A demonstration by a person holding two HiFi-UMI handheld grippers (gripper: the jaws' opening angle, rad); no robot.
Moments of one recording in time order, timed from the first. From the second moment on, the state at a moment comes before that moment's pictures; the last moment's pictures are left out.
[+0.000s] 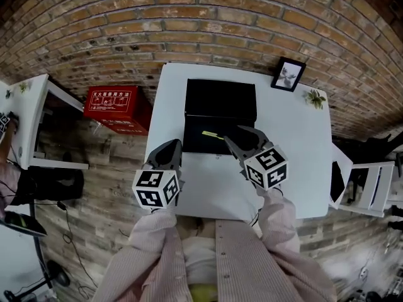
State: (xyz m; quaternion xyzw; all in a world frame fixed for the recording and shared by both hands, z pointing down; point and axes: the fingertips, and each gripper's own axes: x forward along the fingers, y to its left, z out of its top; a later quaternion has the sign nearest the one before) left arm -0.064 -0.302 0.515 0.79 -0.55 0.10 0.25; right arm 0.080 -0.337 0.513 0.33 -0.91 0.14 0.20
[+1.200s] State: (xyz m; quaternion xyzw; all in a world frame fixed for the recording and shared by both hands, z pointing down) left arm -0.047 -0.332 0.559 0.81 -0.48 0.13 0.30; right arm 0.040 -0.342 0.632 0.12 -0.85 0.10 0.50
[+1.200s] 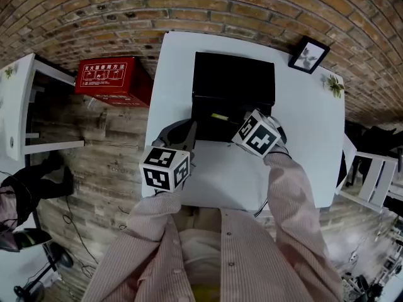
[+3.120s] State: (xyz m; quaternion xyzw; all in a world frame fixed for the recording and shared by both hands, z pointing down) left arm -0.045 -0.306 0.496 0.84 -0.49 0.07 0.21; right arm 0.046 -0.325 0.542 0.24 -0.90 0.02 0.35
